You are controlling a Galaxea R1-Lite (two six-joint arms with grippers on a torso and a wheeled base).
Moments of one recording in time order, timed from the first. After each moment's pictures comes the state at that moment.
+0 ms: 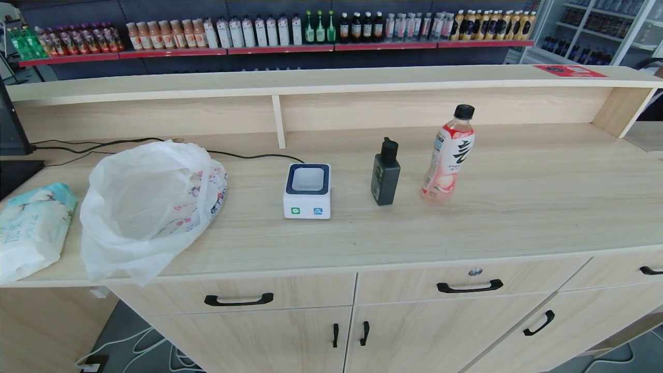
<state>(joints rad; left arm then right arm) 0.00 0.00 0.00 0.00 0.00 0.00 -0.02 0.18 -0.22 -0.29 -0.01 0.00</state>
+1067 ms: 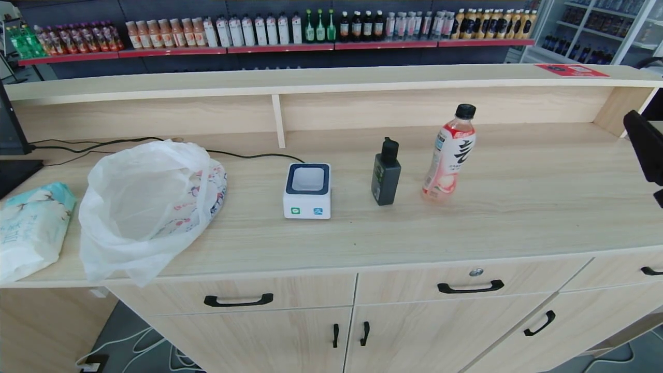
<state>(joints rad) 0.00 0.00 0.00 0.00 0.00 0.00 0.11 1.30 -0.30 -1.57 -0.02 -0.06</state>
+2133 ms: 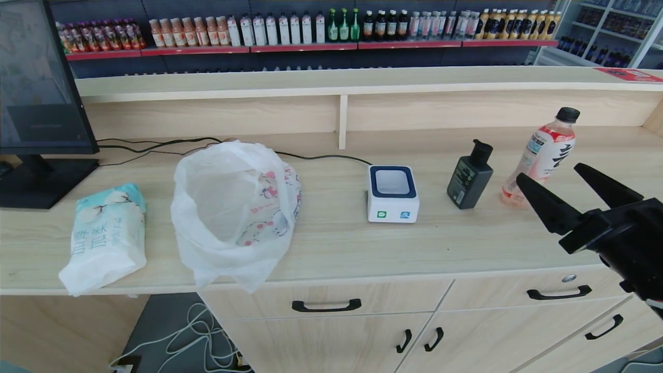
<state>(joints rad) 0.00 0.00 0.00 0.00 0.00 0.00 0.31 1.45 -0.23 -1.57 -0.02 -0.01</state>
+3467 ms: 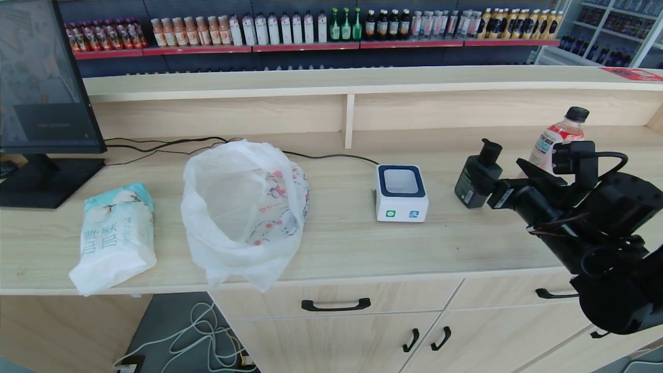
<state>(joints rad) 0.00 0.00 0.00 0.00 0.00 0.00 0.16 1.92 -0.63 -1.57 -0.01 0.01</state>
